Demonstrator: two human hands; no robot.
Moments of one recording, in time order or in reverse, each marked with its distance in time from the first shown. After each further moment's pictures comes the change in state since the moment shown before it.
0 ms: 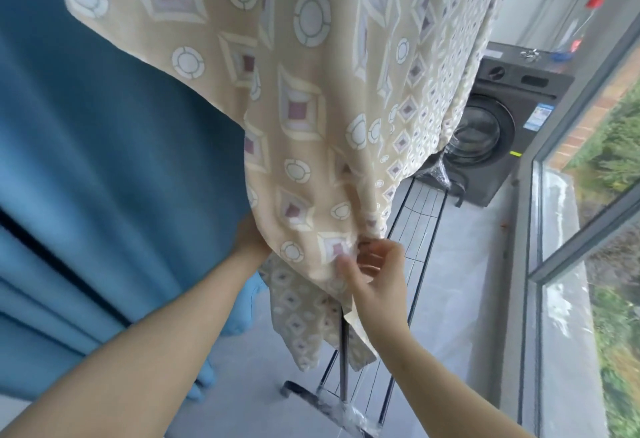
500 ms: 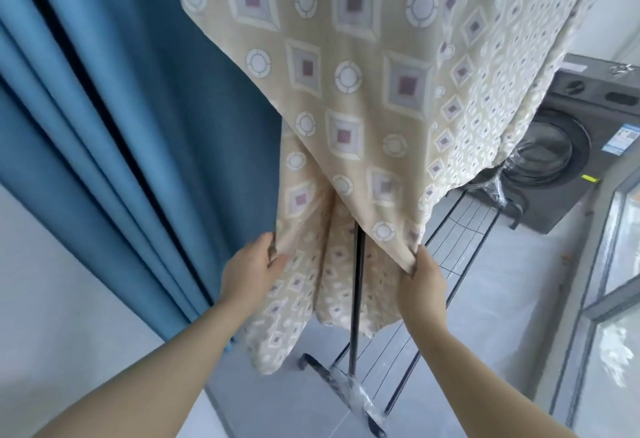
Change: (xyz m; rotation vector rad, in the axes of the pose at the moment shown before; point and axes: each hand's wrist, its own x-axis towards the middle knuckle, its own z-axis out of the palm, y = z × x) left_hand -0.132 -0.066 -0.015 0.353 0.306 0.213; right_hand -0.027 0.021 -0.056 -0.342 -0.062 -0.021
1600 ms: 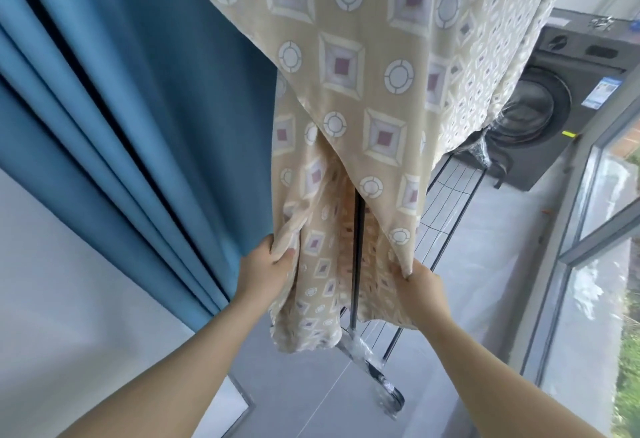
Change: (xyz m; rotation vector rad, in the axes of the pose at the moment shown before) left_hand -0.066 0.004 0.012 -0.353 -0.147 -0.270; right_hand -0.050 0.056 -0.009 -0.246 -0.261 0.152
